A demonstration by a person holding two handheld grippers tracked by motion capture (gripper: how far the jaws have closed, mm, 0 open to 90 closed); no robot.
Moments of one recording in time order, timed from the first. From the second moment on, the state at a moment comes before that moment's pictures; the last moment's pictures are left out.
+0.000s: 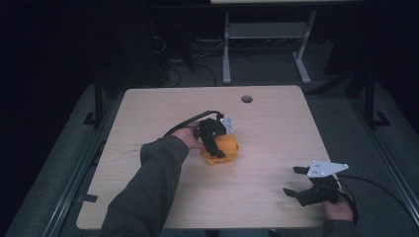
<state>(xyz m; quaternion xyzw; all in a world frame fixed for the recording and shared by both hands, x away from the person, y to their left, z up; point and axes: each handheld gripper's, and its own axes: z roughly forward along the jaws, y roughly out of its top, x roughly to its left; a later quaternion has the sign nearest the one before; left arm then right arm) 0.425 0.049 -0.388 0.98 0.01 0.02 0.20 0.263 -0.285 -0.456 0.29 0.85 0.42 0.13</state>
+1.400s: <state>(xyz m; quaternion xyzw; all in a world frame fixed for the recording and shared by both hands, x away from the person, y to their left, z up) 0.410 0.073 -0.357 0.97 0.02 0.06 0.22 0.263 -0.282 -0.458 0.28 0.86 0.41 0.13</state>
